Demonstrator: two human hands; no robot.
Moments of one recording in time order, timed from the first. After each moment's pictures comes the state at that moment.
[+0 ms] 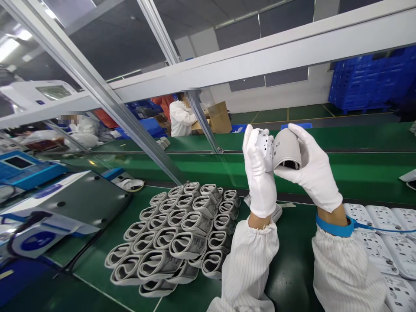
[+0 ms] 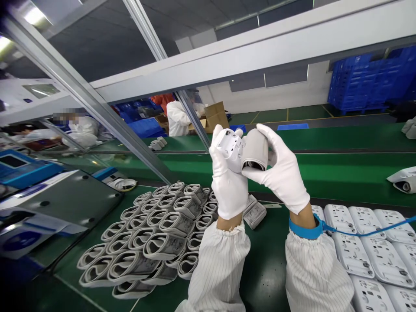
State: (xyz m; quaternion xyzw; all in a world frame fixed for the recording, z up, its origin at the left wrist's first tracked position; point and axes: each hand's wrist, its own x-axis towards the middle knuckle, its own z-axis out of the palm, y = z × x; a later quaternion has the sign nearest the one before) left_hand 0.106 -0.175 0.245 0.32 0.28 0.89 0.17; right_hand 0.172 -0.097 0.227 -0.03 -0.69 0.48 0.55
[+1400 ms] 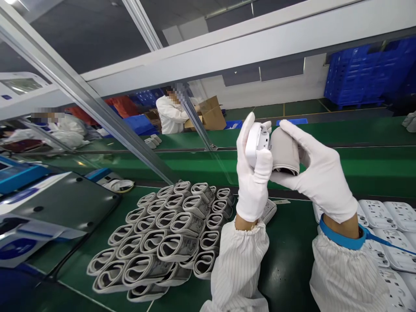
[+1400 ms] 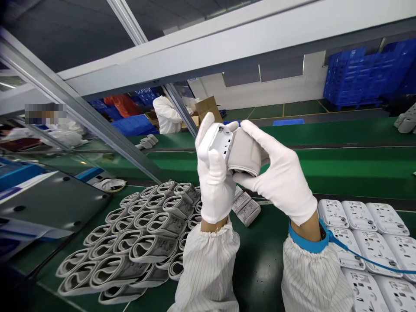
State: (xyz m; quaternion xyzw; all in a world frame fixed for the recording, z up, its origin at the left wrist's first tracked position) left_hand 0.089 -0.177 0.230 0.54 0.35 0.76 0.02; right_hand 0.200 -0.107 0.235 -0.05 -0.76 0.37 0.52
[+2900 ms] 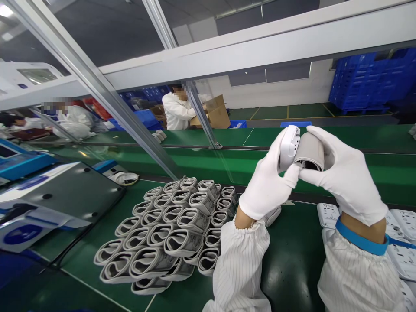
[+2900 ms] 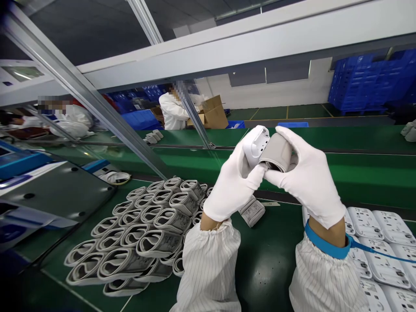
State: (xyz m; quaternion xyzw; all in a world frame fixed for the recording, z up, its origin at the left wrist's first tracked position) left_hand 0.069 -0.188 0.230 0.65 0.44 0.61 0.11; right_hand 0.218 -0.092 0.236 -0.17 -0.78 0.33 0.51
